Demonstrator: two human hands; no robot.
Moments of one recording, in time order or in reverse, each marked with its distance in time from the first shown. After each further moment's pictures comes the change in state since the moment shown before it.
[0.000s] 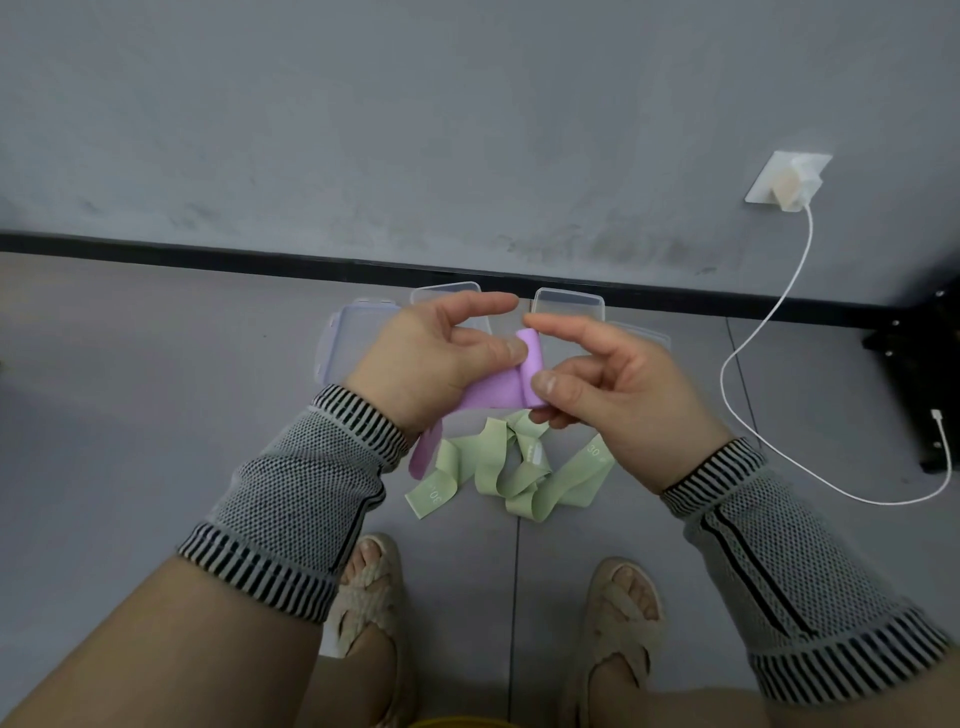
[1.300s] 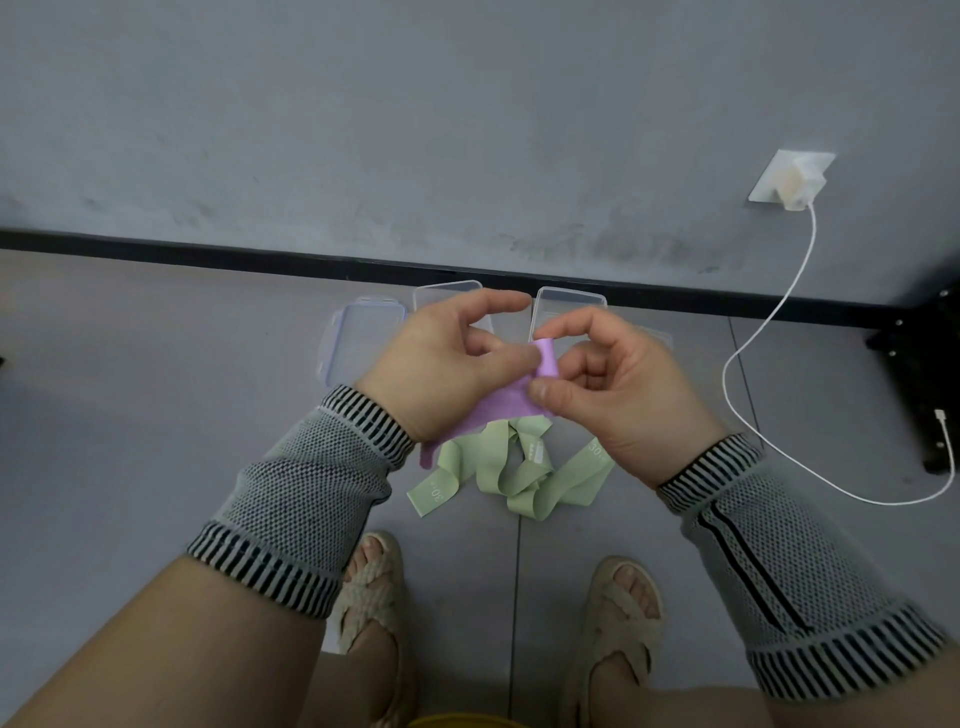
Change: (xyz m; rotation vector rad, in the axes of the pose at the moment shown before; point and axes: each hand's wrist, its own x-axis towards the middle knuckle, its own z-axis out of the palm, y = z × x) left_hand -0.001 -0.001 0.003 0.222 -0.027 0.073; right_hand 0.004 0.007 0.000 -0.036 0.062 -0.018
